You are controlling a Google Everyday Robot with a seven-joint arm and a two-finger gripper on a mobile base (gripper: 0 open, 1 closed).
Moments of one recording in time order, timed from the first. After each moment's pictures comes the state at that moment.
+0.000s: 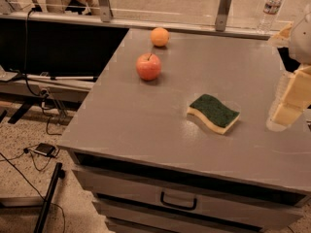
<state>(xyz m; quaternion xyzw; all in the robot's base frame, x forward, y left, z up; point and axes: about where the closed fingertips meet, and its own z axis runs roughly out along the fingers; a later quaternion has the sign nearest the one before) 0.438 -0.214 0.985 -0.60 0.78 -0.05 0.17</state>
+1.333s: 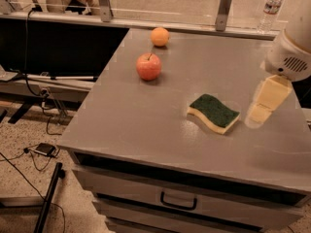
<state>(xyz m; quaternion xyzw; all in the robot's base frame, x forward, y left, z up) 0.485 -0.232 0.914 -0.53 0.84 0.00 0.12</state>
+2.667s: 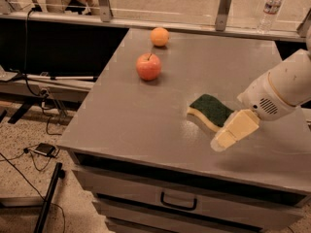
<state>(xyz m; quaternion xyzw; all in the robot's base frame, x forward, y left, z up) 0.466 -0.180 0.849 -0.45 0.86 0.13 0.21</state>
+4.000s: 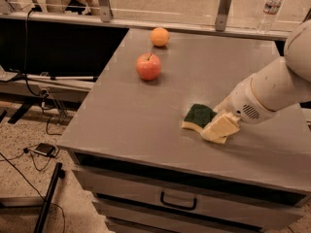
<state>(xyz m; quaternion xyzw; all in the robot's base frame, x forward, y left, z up) 0.476 -0.153 0.837 -0.48 0.84 0.10 0.23</state>
